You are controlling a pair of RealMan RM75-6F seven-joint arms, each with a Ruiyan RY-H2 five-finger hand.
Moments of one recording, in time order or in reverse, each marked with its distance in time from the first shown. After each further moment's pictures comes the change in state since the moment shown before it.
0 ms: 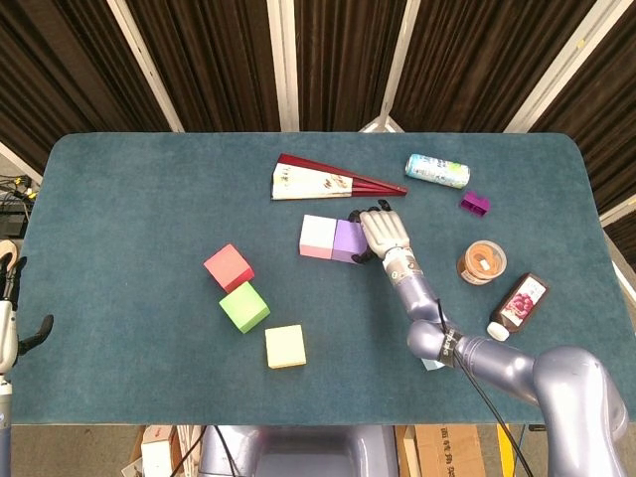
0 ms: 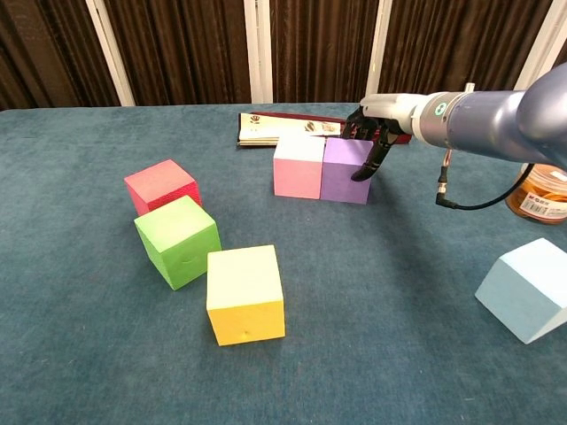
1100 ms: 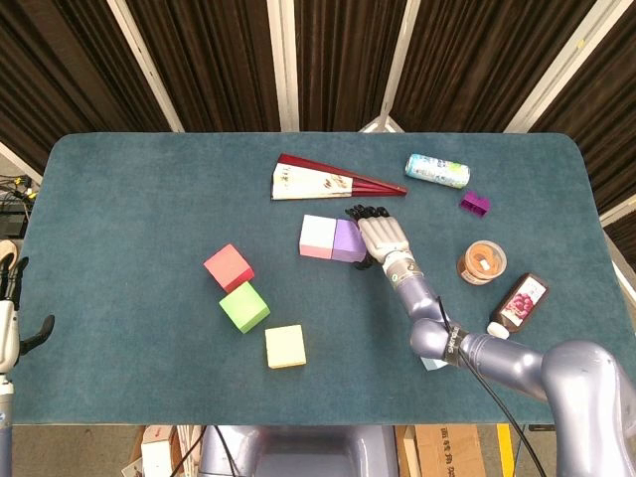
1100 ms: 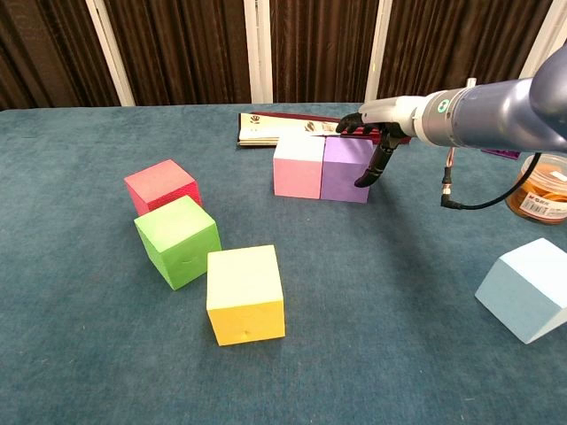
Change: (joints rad) left arm -0.003 -0.003 0.001 0.000 -0.003 -0.005 0.006; right arm 0.034 0.079 -0.036 -0.106 0.103 -0.019 -0.056
